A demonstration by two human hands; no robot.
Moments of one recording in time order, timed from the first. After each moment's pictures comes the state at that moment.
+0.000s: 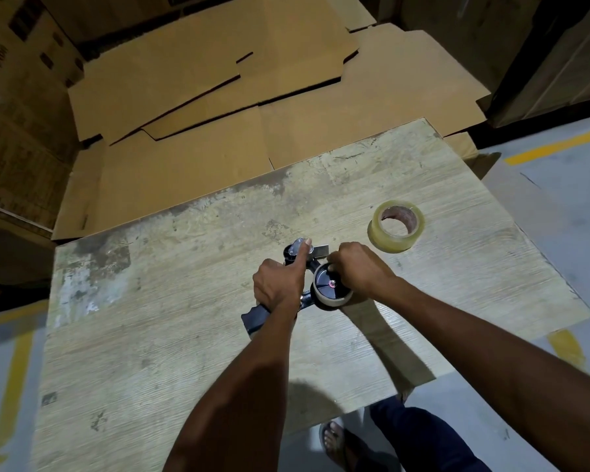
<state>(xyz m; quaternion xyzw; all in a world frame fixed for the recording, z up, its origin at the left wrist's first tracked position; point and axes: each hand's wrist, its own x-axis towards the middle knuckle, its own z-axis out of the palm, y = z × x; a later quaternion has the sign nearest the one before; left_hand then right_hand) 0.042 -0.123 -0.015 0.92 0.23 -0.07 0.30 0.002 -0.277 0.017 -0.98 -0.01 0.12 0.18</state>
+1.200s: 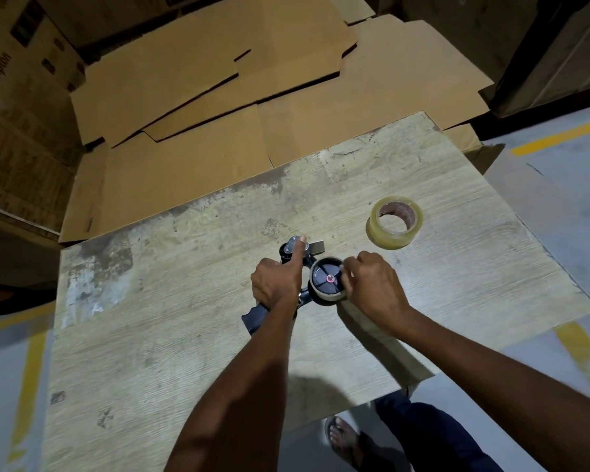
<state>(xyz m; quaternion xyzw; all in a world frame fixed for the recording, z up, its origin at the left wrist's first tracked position) 0.043 -0.127 -0.014 0.92 0.25 -0.06 0.30 -0.052 -0.272 0.006 -0.98 0.09 -0.04 0.18</state>
